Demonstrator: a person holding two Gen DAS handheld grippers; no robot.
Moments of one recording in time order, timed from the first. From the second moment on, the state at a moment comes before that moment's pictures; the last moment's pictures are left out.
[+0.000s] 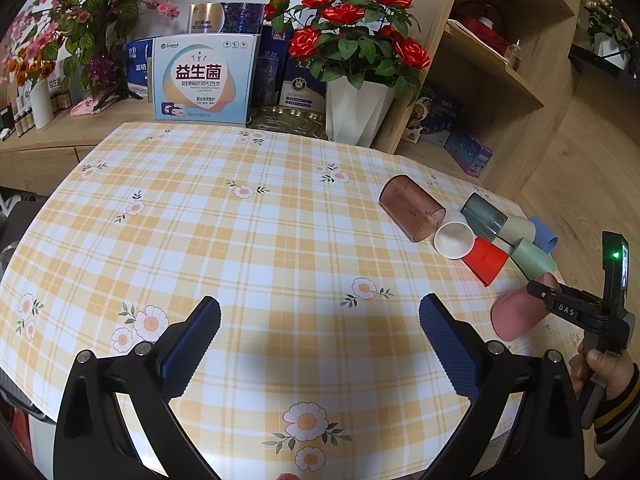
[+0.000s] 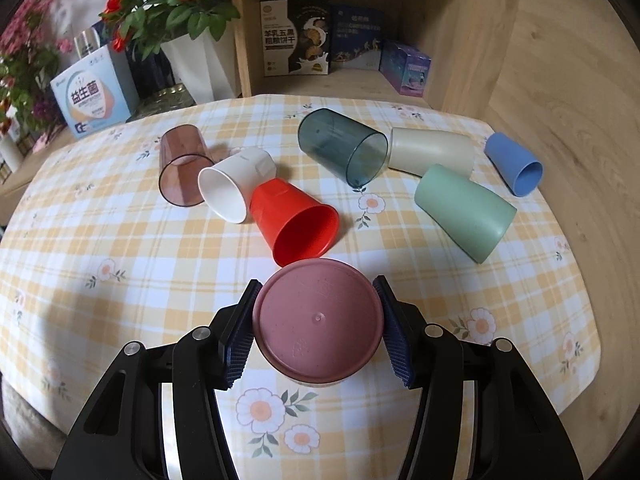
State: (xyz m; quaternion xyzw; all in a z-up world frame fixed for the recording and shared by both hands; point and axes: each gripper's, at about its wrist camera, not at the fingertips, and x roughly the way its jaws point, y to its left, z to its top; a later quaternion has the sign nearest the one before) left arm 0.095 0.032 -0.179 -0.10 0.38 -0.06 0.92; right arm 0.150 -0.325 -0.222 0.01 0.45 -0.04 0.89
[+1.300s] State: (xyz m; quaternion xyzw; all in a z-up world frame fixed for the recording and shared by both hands) left arm 0.025 -0.003 -0.013 -0.01 0.23 -0.06 0.97; right arm 0.027 -0.311 -0.029 0.05 0.29 0.00 0.96
